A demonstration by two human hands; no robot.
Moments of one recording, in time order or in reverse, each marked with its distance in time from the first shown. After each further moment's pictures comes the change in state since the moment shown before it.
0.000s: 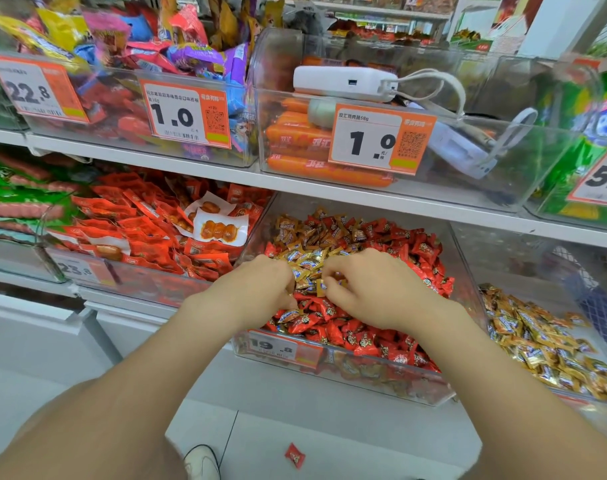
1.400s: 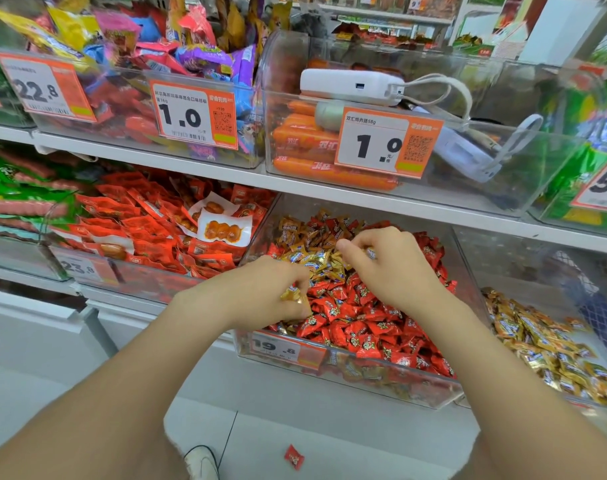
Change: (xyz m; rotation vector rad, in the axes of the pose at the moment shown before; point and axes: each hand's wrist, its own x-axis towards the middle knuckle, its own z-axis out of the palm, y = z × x) left_hand -0.016 0.000 -0.017 -0.169 -0.086 0.171; right_hand 0.011 0.017 -0.005 0.261 0.267 0.204
